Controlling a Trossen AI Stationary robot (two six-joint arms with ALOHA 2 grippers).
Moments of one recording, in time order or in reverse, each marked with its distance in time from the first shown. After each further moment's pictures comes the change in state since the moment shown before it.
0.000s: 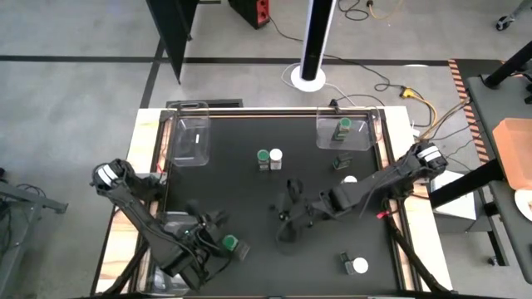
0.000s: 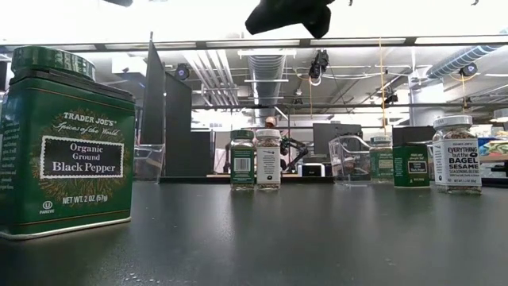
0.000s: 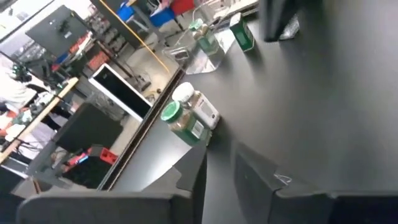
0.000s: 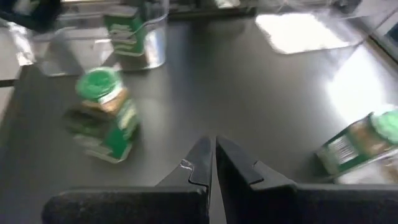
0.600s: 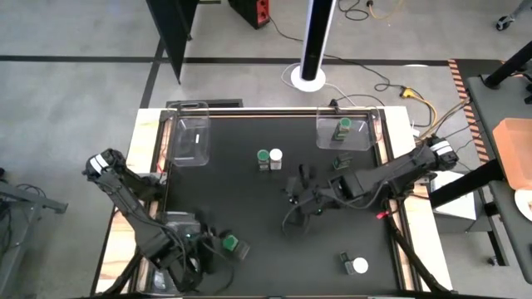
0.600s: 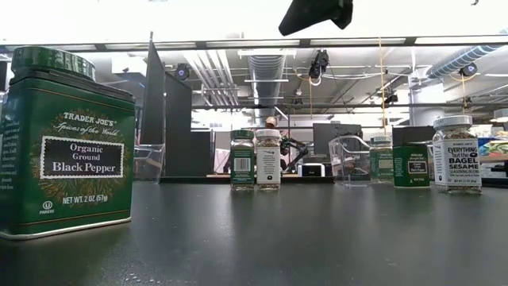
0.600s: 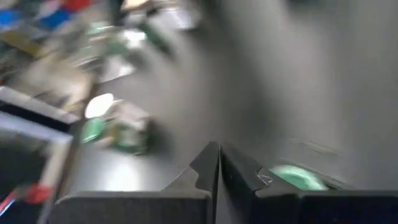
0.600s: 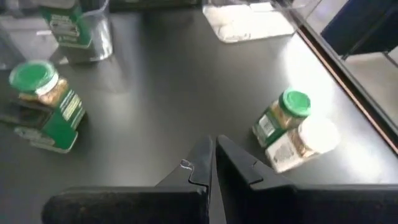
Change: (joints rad) left arm -0.018 -0.132 -0.016 0.400 0.338 0.637; right arm -0.021 -0.113 0.001 -0.226 0.100 0.045
